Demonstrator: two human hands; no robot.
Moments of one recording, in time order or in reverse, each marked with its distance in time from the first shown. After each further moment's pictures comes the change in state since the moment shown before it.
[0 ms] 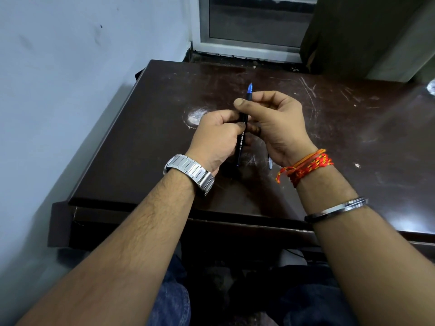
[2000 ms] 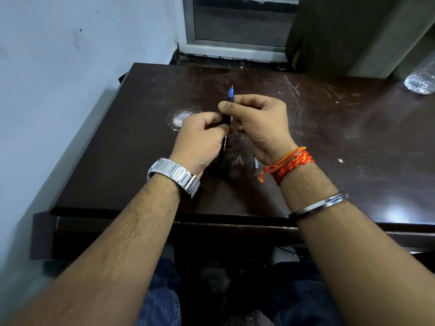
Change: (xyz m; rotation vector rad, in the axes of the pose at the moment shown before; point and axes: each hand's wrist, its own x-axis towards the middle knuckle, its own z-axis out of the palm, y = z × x) left_hand 0.010 -0.014 -0.005 0.180 0.051 0.098; right_hand 0.005 0.005 -0.003 -0.025 0.048 -0.025
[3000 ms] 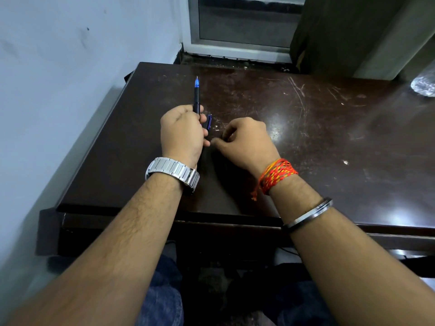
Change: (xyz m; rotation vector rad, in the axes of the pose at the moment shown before) left_hand 0.015 0.003 -0.016 -0.169 0.422 -0.031; right_hand -0.010 0.022 0.010 -1.068 -0.109 -0.161
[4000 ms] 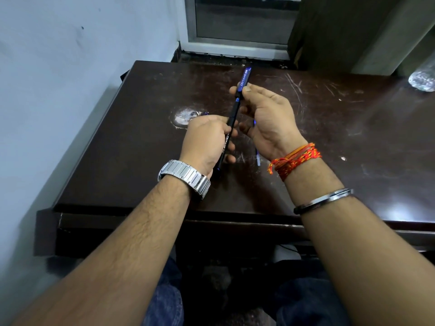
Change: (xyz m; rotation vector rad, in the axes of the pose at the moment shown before) left_hand -0.027 -0.004 0.019 -0.003 -0.338 -0.154; right_hand 0.013 -0.002 -0.030 1.206 0.042 0.267
